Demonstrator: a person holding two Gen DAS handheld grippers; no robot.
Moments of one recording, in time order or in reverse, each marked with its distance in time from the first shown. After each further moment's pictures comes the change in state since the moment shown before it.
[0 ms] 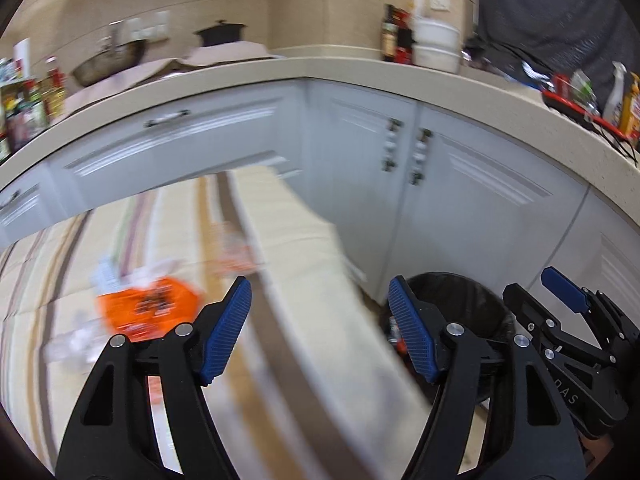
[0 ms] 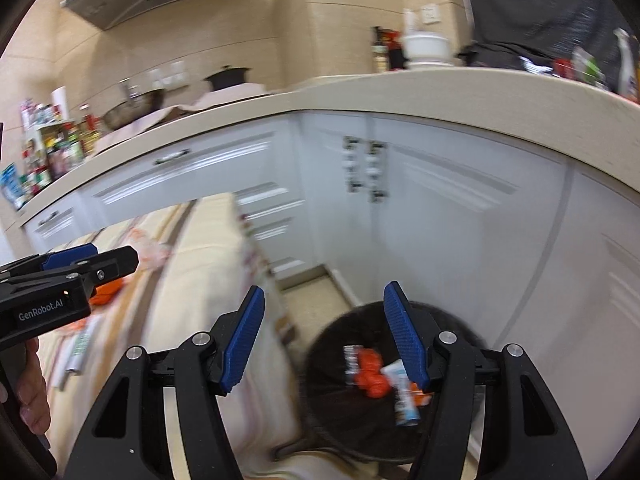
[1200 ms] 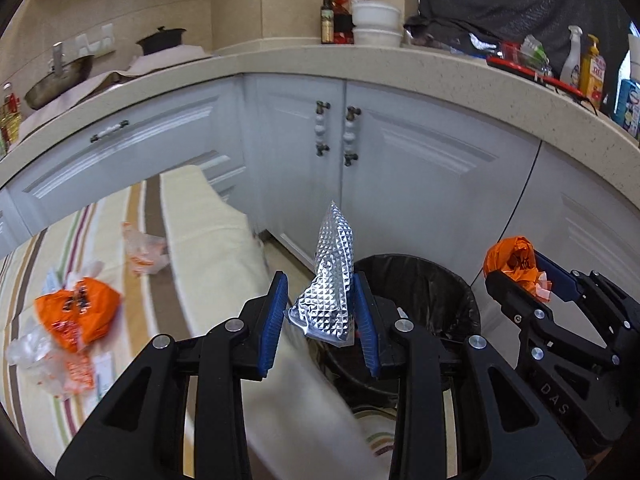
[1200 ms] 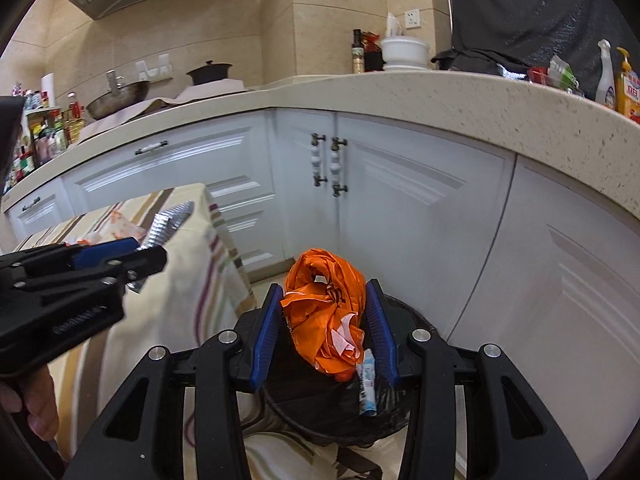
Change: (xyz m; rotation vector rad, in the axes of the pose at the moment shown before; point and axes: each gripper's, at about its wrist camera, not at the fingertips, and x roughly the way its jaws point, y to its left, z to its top) left arm 0.024 -0.080 -0.011 0.127 0.035 -0.141; right arm -0.023 -0.038 -0.012 -0.021 0.005 -0.124
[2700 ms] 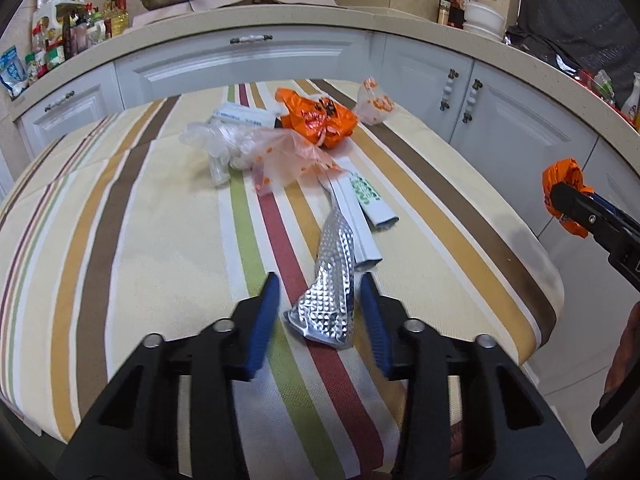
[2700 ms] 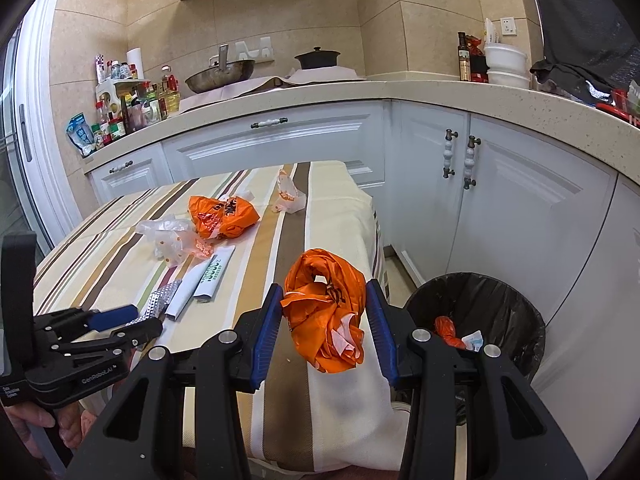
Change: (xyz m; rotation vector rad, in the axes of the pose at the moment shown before) left arm -0.110 0.153 -0.152 -0.246 0.102 0.161; right arm -0.050 0.130 -0.033 -0.109 0.032 0.288
